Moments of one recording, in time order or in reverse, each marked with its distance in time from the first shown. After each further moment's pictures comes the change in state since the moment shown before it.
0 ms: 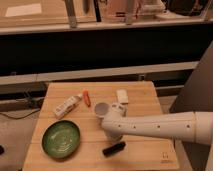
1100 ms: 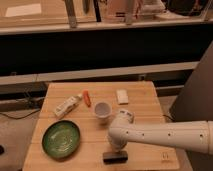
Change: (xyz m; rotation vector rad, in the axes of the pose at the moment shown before) arm -0.020 0.024 -0.002 0.027 -0.062 -0.022
